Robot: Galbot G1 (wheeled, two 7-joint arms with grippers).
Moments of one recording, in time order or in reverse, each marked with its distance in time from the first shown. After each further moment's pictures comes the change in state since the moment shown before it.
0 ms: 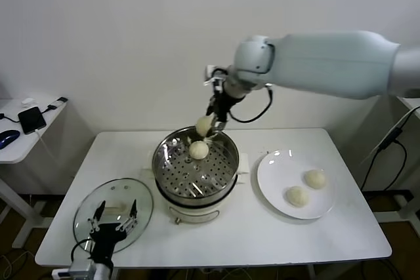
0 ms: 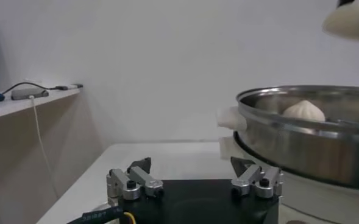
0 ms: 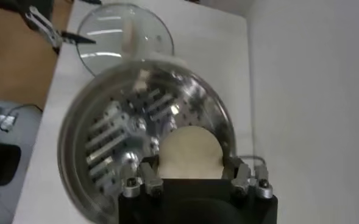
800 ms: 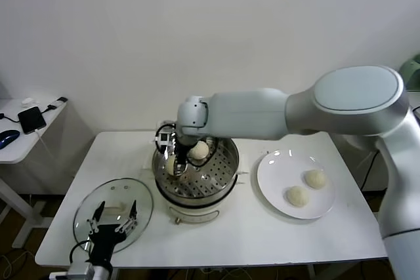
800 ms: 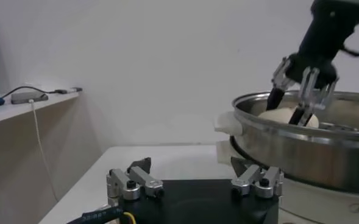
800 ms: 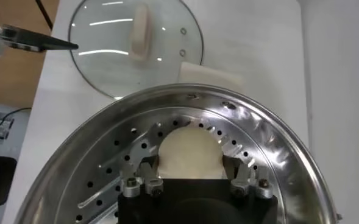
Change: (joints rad) left arm 0.026 0.006 0.004 -0.026 -0.004 -0.007 -0.004; right arm -0.297 0.242 0.042 -0.166 -0.041 -0.103 0.174
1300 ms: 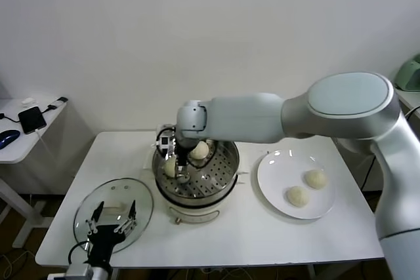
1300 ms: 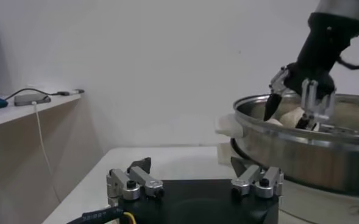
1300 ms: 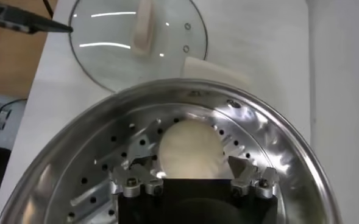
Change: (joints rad) left arm 0.010 -0.005 -0.002 -0.013 0.003 -0.001 -0.001; right arm 0.036 -0.036 -0.018 0.016 -0.060 0.057 -0.069
